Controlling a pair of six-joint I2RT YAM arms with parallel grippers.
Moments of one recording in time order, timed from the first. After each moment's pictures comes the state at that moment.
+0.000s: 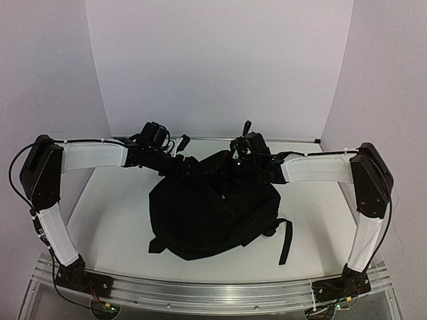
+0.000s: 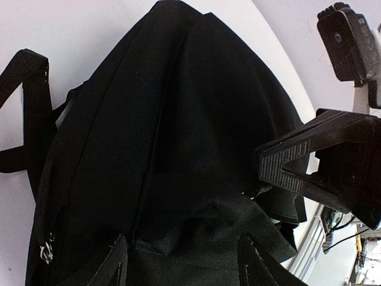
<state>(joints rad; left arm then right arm) -0.62 1.78 1.27 -0.24 0.46 -0.36 0.78 1.91 1.33 0.02 -0.13 0.99</state>
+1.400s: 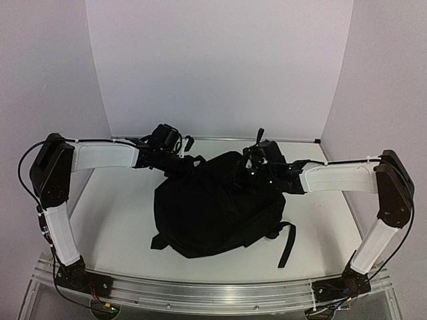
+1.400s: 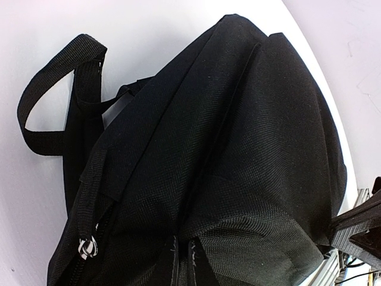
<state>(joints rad) -0.67 1.86 1.35 -0.25 0.24 -0.46 0.79 1.71 1.11 0.01 -0.11 0.99</state>
